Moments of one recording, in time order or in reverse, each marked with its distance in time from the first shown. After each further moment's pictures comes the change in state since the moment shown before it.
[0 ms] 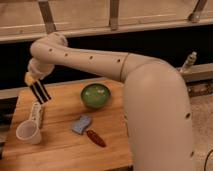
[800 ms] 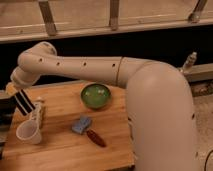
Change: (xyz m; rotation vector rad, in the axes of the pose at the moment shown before) arm 0.007 0.077 0.013 -0.140 -0.062 -0.075
